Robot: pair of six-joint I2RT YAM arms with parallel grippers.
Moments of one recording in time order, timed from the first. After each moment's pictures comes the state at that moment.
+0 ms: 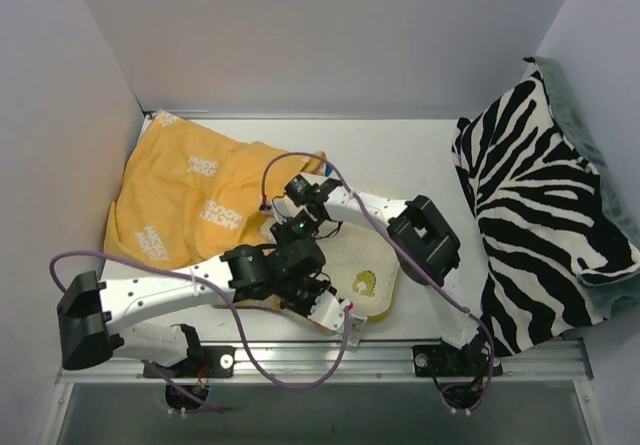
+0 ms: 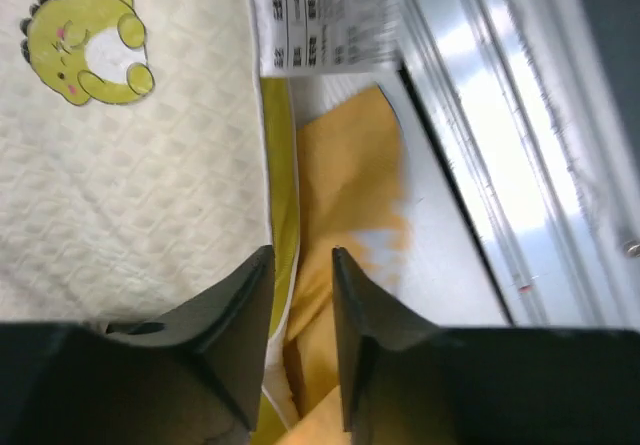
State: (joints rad) left arm -1.18 1.30 0.99 -0.72 0.26 0.89; right arm 0.82 2.12 1.61 -0.73 -0.69 -0.02
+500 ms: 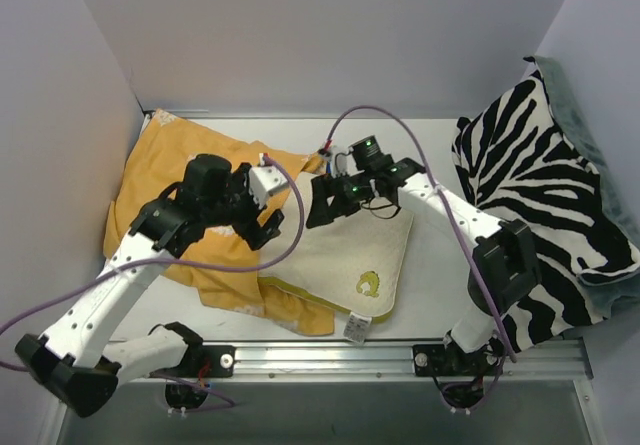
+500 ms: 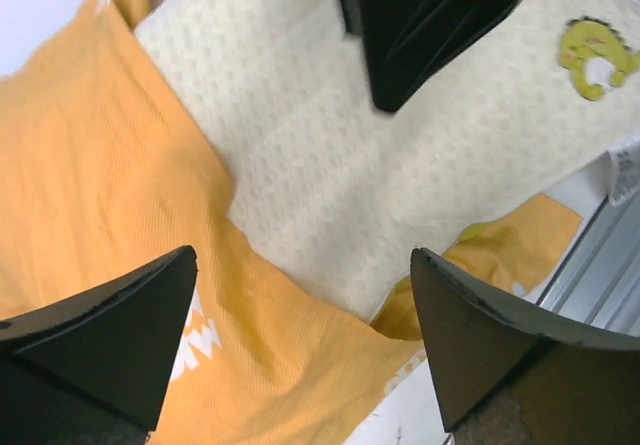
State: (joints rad) left arm -0.58 1.07 1.20 -0.78 0.31 0.35; right arm 0.63 1.71 1.34 -0.55 -0.66 0.17
